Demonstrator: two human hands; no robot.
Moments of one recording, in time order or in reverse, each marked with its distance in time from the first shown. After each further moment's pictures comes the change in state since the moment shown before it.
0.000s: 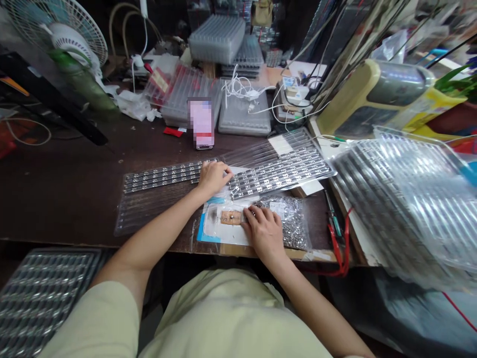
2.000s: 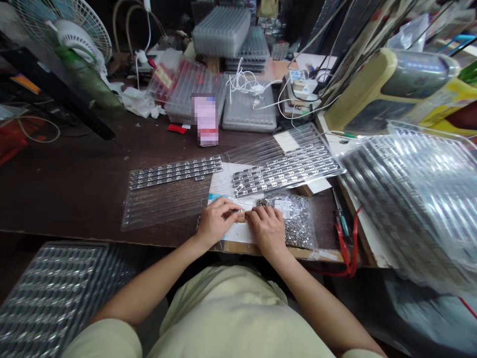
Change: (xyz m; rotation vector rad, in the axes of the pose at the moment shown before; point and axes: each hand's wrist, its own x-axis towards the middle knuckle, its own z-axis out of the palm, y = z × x) left_hand -0.121 0.035 0.004 -0.443 0.057 -0.023; right_hand 0.003 0.005 0.008 -0.045 0.038 -0.079
